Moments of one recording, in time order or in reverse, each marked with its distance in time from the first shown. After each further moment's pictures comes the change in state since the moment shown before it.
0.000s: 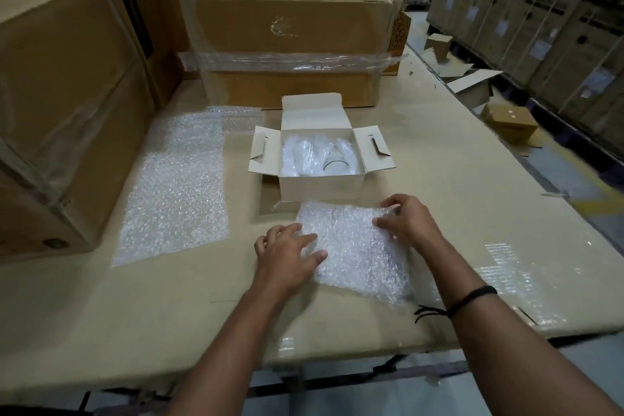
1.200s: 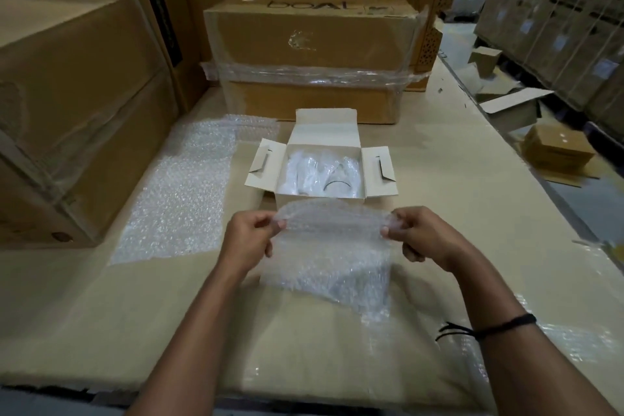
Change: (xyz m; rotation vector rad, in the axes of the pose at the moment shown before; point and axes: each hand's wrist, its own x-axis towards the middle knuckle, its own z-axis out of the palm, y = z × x) left_hand 0.037 0.016 -0.057 -0.731 0.244 -0.260; right_hand 0.032 -0.004 -0.056 0.165 -0.399 -0.203
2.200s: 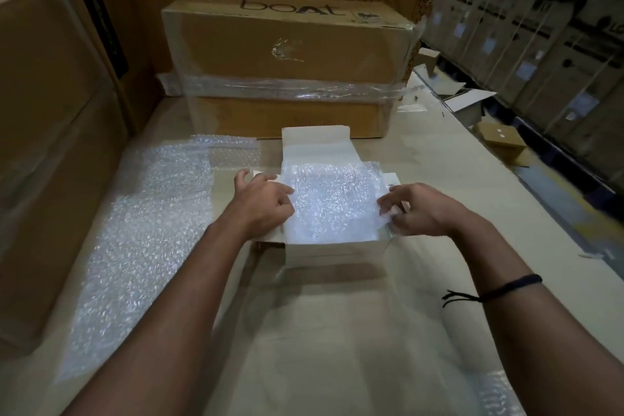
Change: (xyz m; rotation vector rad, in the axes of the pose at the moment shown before) left_hand 0.184 0.016 -0.018 0.834 -0.423 0.465; right_hand 0.097 -0.074 -0.011 -0.755 0.063 -0.115
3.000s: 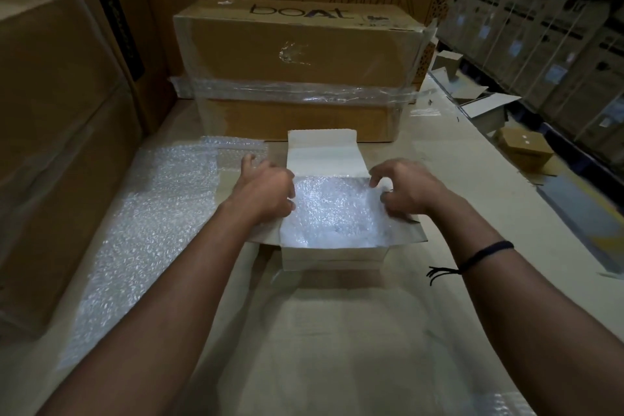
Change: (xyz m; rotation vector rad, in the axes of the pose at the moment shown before) left_hand 0.026 0.020 -0.013 0.395 -0.015 -0.077; right_hand 0.059 0.008 -0.007 -0.172 0.132 -0.083
